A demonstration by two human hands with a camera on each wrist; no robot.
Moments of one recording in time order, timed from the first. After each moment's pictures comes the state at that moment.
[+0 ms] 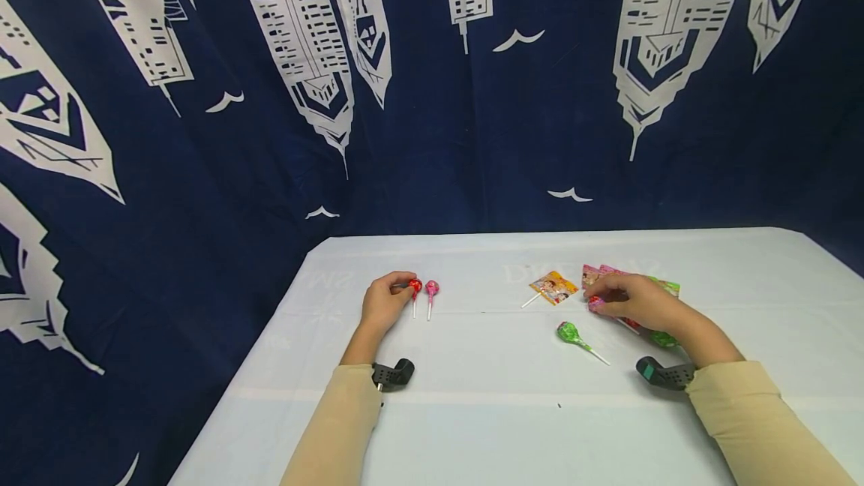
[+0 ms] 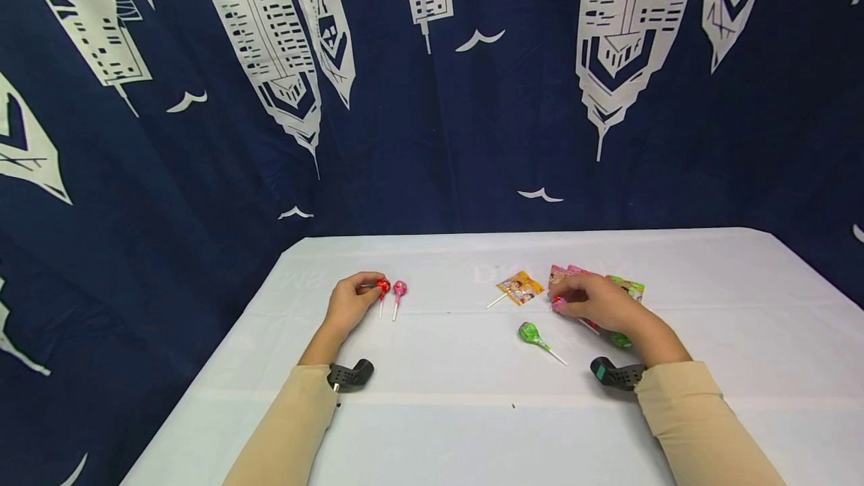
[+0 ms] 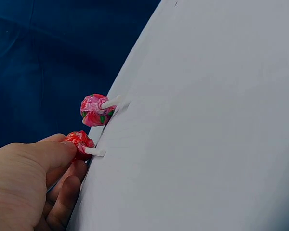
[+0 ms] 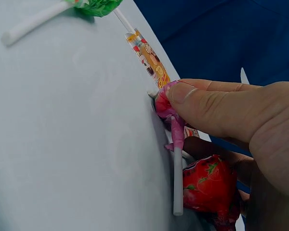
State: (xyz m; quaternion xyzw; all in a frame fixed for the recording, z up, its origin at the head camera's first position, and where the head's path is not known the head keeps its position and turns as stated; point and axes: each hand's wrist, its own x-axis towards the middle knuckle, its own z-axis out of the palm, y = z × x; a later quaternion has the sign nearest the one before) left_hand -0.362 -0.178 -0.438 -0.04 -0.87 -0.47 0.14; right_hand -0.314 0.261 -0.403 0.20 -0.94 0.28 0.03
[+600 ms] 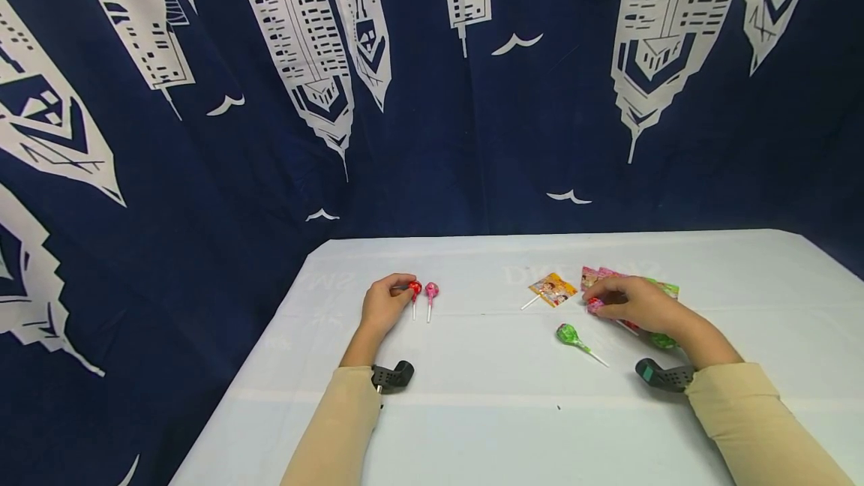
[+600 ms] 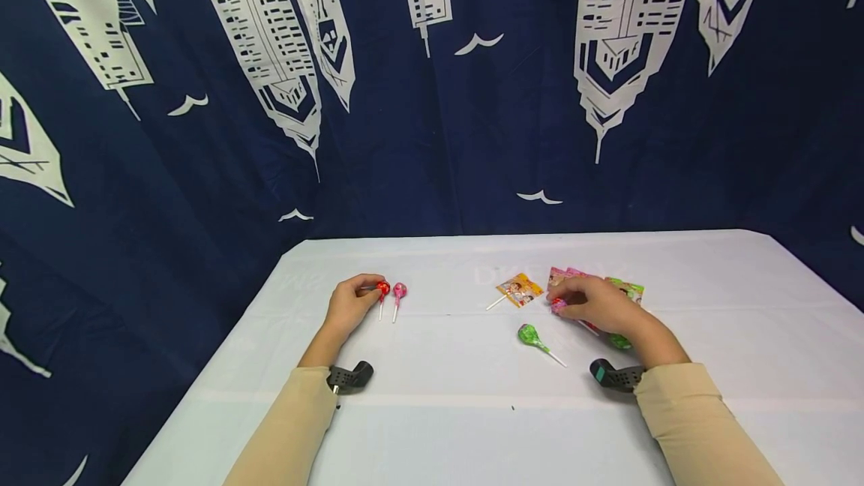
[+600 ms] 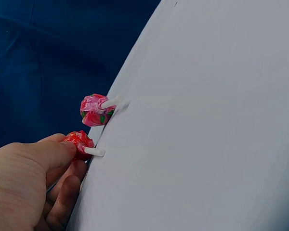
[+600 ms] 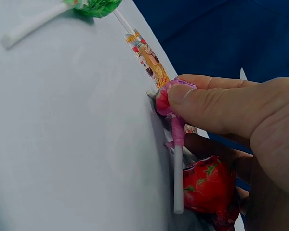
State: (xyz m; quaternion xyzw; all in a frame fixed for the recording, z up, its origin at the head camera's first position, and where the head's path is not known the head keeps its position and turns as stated) left_hand -0.362 -0.177 -0.436 -0.04 -0.87 -0.47 0.13; right_hand -0.311 0.260 -0.401 0.19 -0.94 0.29 0.01
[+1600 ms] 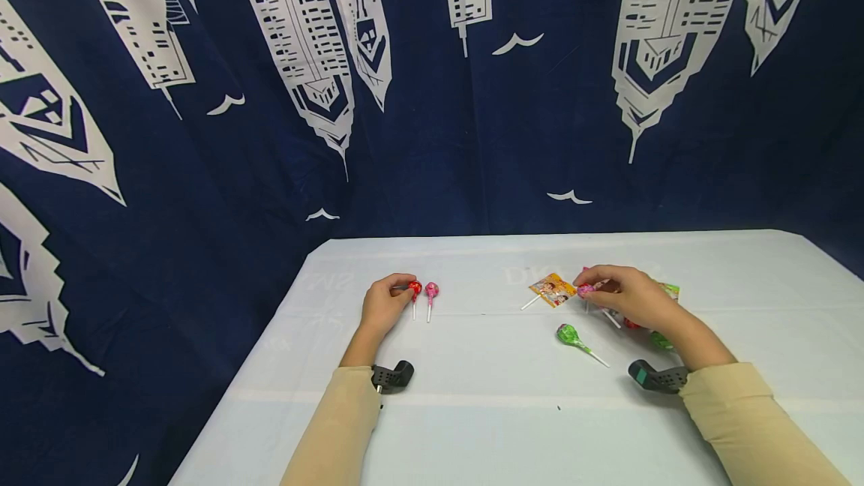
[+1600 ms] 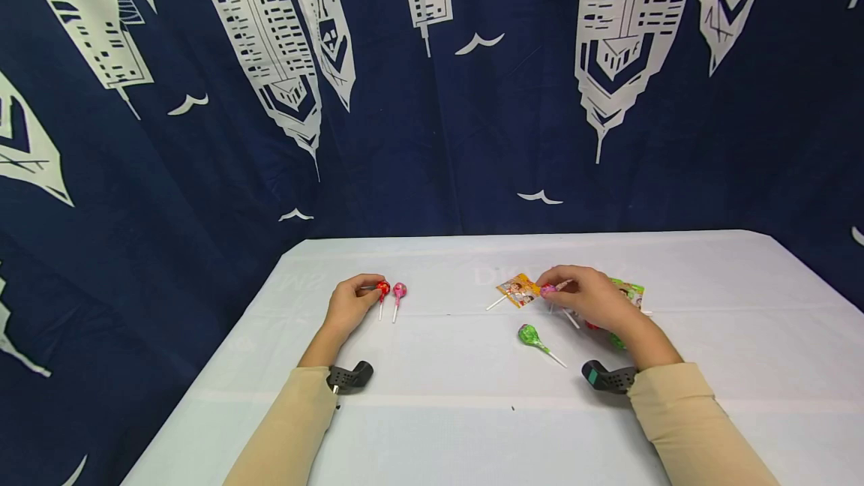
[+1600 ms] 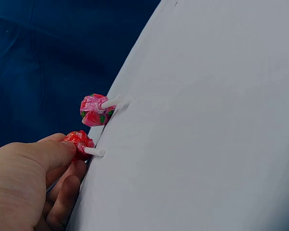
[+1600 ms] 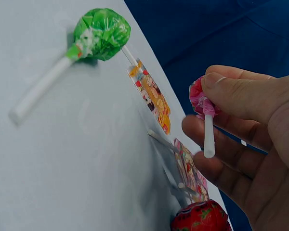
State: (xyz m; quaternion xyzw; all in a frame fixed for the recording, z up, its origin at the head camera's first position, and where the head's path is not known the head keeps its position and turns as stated) left_hand -0.360 -0.177 -0.436 -0.04 -0.87 -0.47 0.13; right_hand -0.310 0.245 -0.389 0.16 -0.93 0.33 0.03
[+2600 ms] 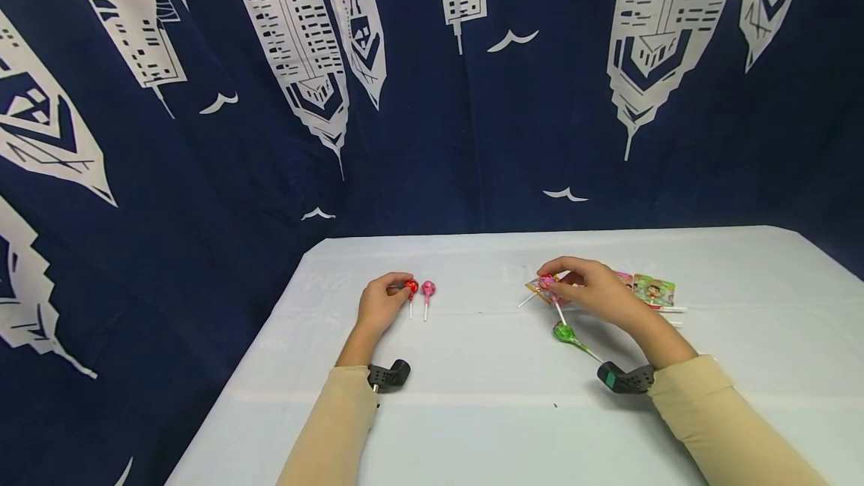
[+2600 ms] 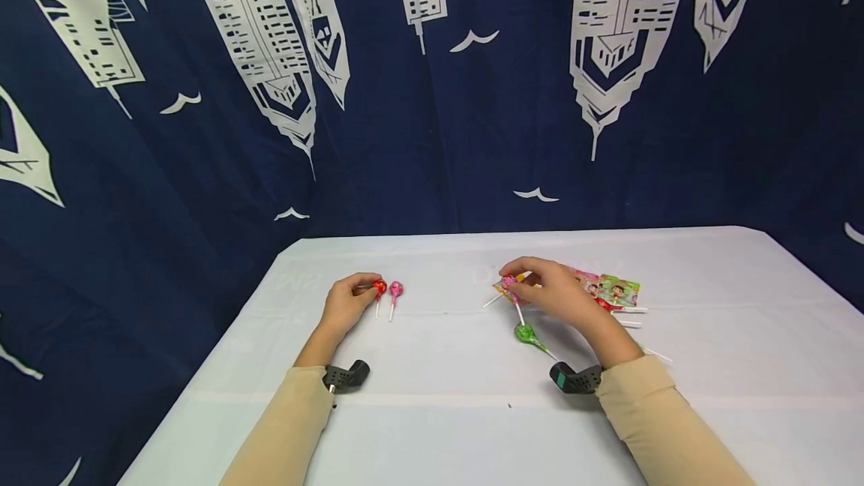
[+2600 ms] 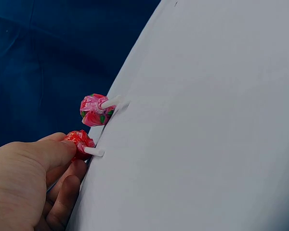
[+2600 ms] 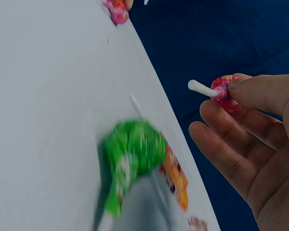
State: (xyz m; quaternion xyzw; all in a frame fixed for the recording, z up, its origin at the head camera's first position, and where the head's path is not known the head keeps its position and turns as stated) left_hand -0.361 -0.176 -0.437 -0.04 -0.88 -0.46 0.14; right_hand -0.310 0.200 -0.379 0.19 -0.89 0.42 0.03
